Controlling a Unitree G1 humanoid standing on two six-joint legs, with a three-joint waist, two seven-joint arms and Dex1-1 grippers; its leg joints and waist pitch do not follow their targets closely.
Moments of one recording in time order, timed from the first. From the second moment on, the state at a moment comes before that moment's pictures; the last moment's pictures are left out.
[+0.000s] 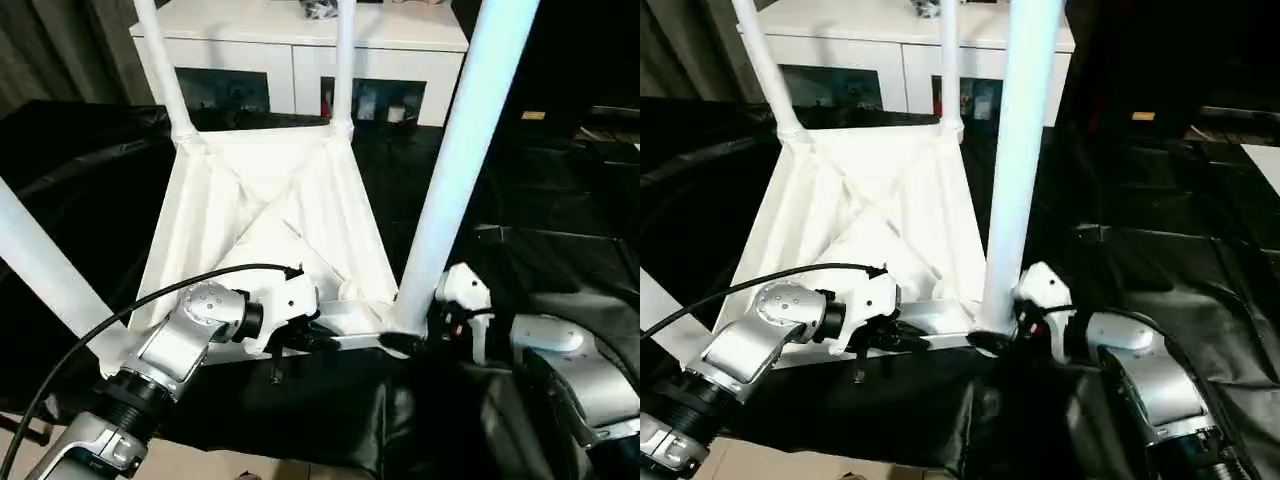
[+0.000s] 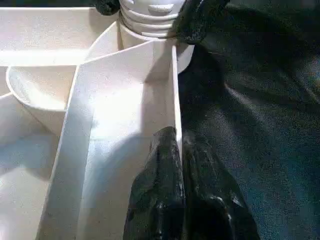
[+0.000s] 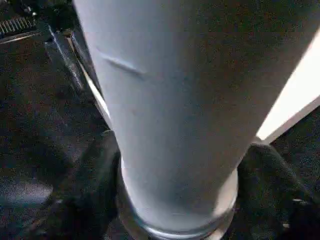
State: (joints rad) left arm -0.44 0.40 -0.41 0.28 -0.04 0.18 -1.18; right arm -0.19 -0.53 0.18 0.06 0.20 0.27 0.98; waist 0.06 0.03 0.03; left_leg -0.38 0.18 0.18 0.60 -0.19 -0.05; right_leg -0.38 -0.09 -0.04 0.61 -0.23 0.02
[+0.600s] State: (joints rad) left arm -0.50 0.26 -0.37 0.40 0.04 0.23 -0.92; right arm -0.26 -0.21 0.06 0.24 0.14 0.27 0.47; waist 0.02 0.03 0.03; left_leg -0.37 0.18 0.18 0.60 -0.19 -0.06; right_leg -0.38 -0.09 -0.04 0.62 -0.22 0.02
